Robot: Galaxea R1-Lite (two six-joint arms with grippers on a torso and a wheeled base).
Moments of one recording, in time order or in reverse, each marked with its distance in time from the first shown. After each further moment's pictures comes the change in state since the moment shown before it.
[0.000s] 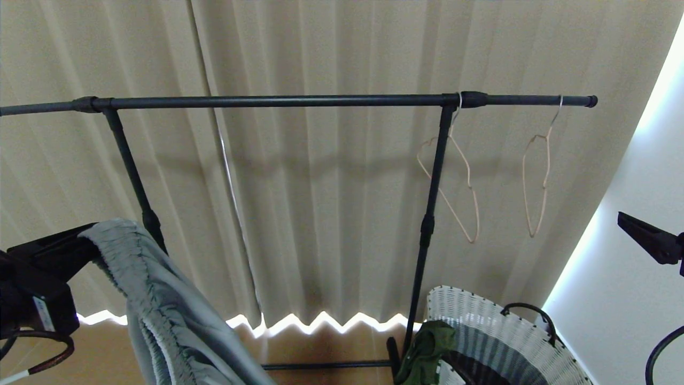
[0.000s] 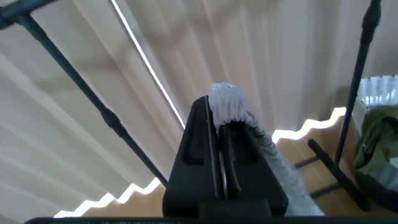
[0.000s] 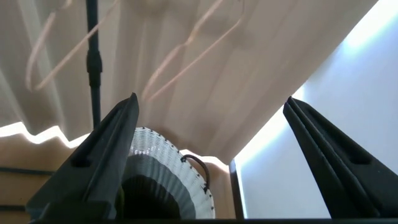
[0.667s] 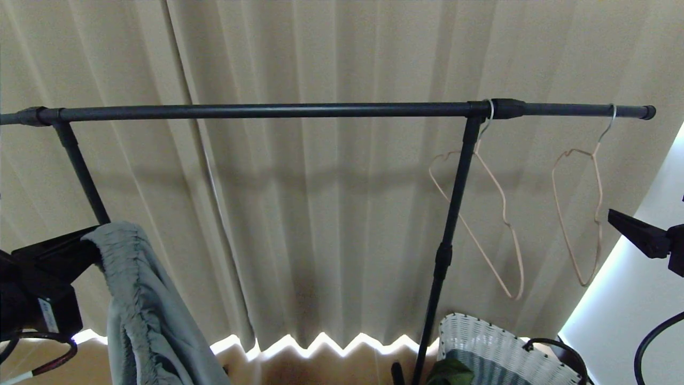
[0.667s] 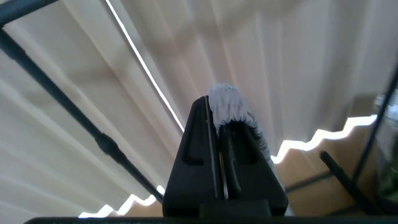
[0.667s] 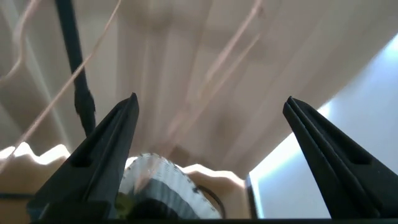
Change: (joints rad) left arm 0.000 0.007 0.009 -0.001 -0.001 0.002; right arm 0.000 0.031 -0.015 0.001 0.003 0.074
